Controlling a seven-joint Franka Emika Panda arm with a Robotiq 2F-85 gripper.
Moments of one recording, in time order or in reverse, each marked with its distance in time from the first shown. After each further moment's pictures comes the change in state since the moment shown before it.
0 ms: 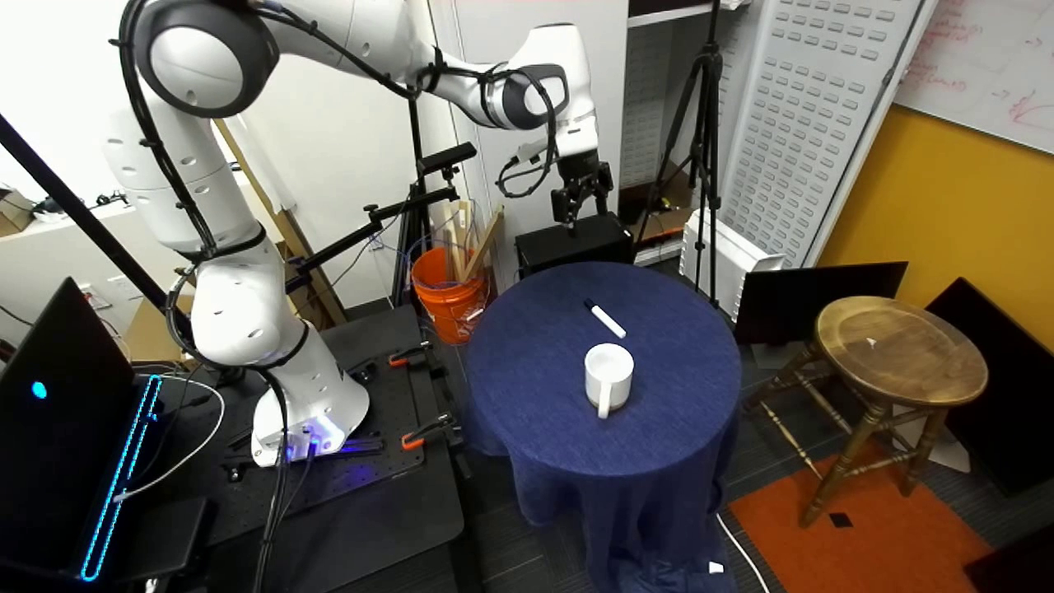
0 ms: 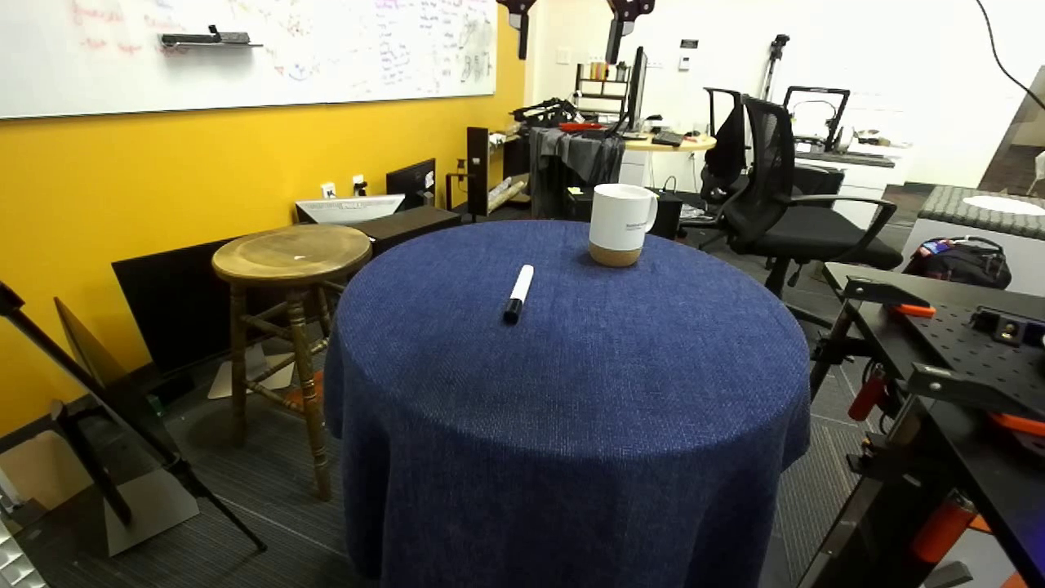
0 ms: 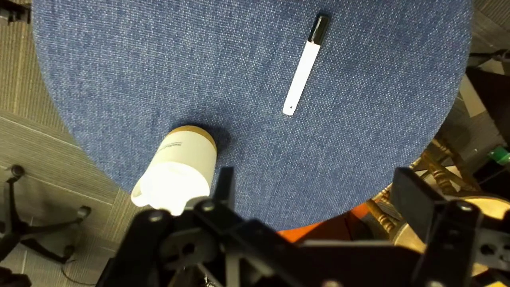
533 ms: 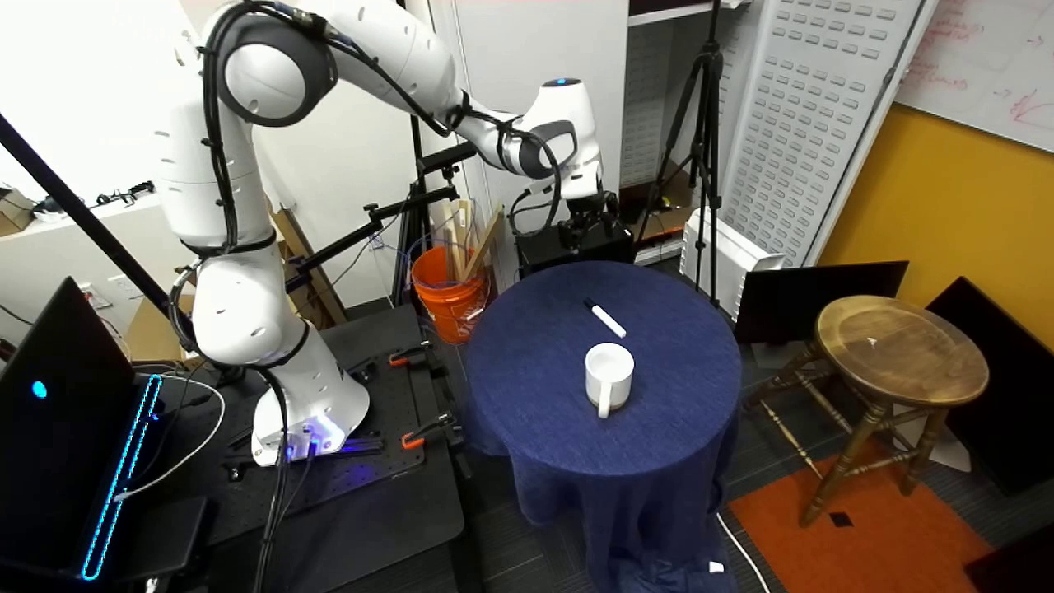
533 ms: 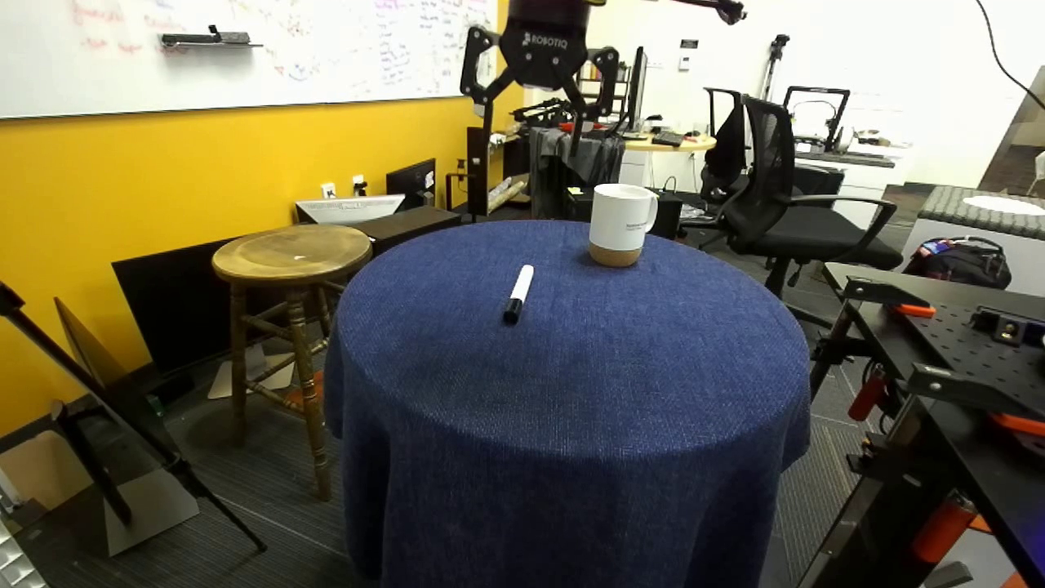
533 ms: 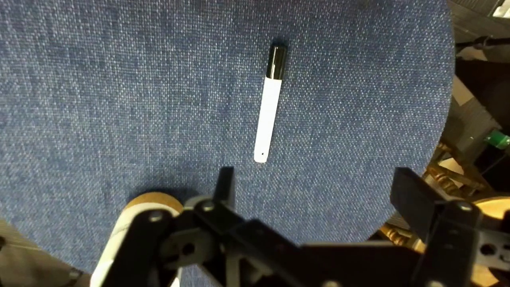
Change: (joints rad) arm 0.025 0.162 -0.016 -0.025 0.025 0.242 0.175
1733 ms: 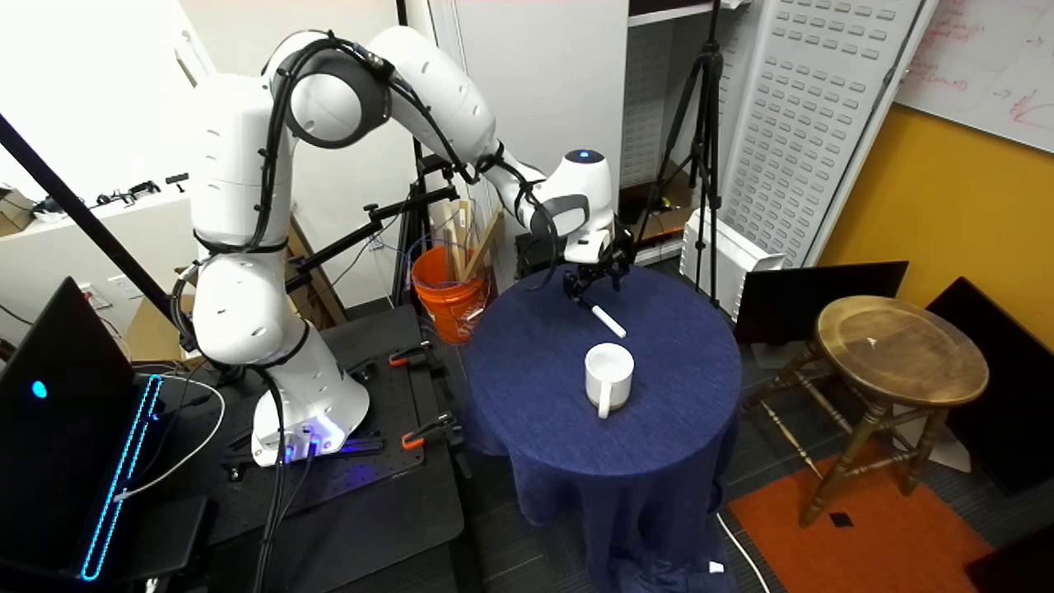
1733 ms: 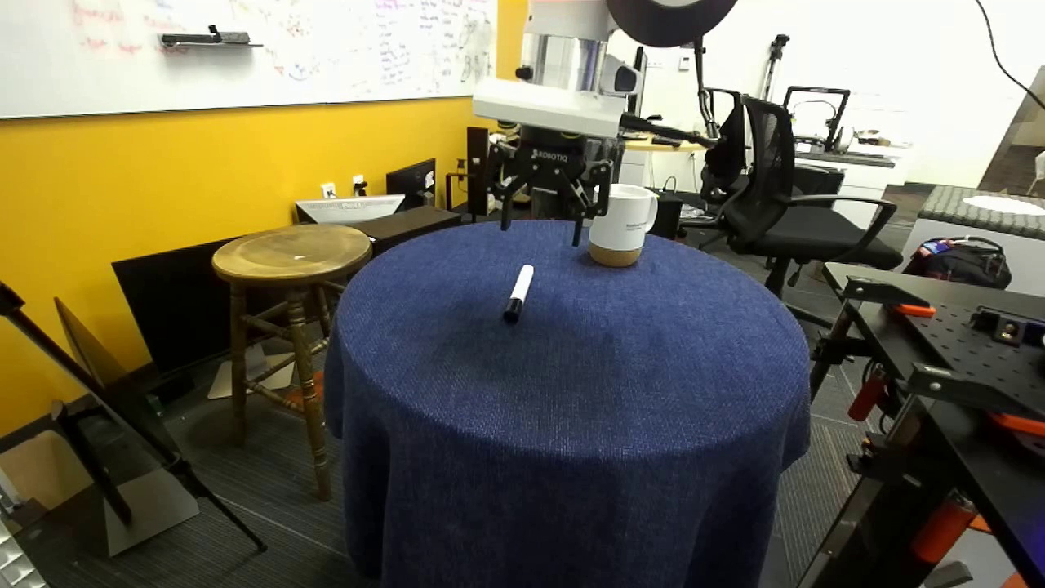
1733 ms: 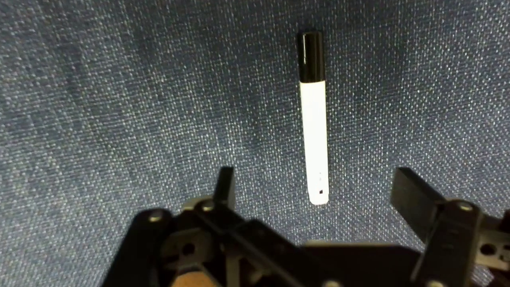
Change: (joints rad) arm 0.007 0.198 -0.093 -0.018 0.174 0.181 0.067
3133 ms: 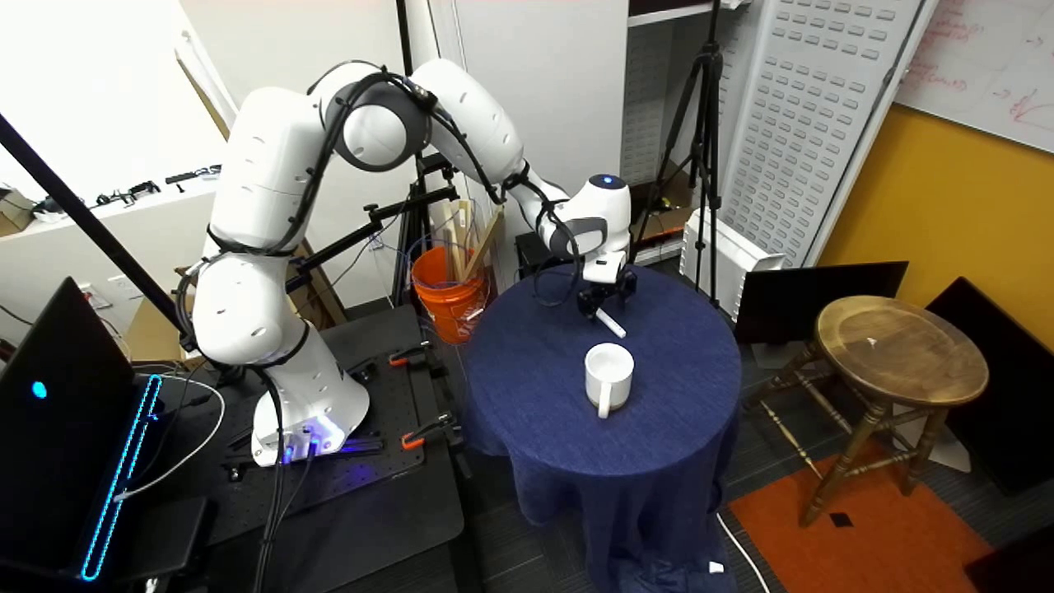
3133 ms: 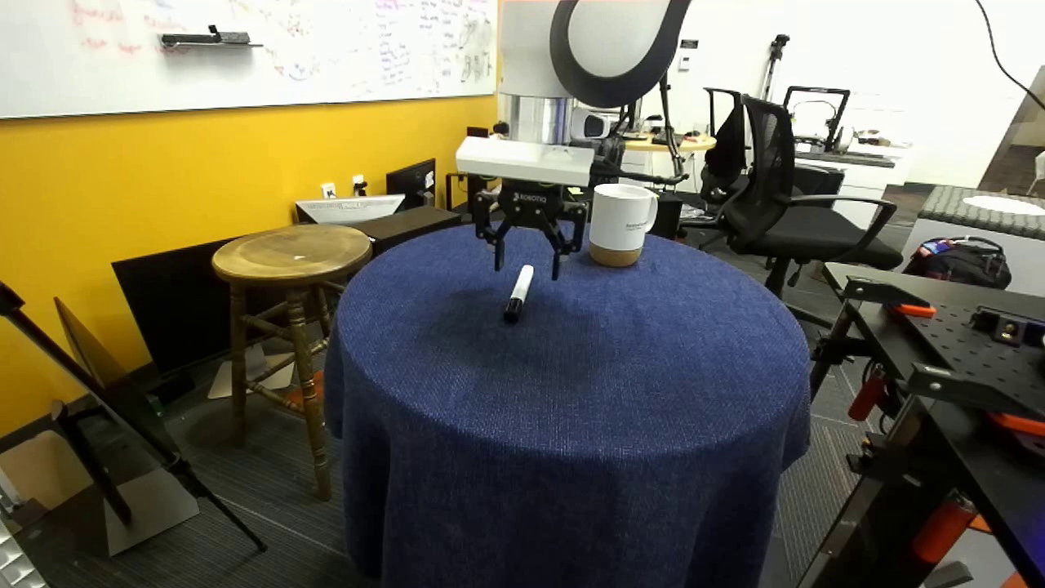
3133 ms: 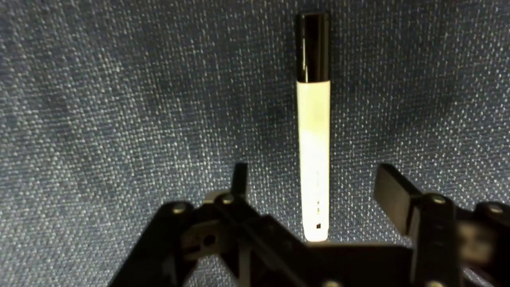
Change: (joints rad) arm -0.004 0.177 -0.015 0.155 0.068 -0.041 -0.115
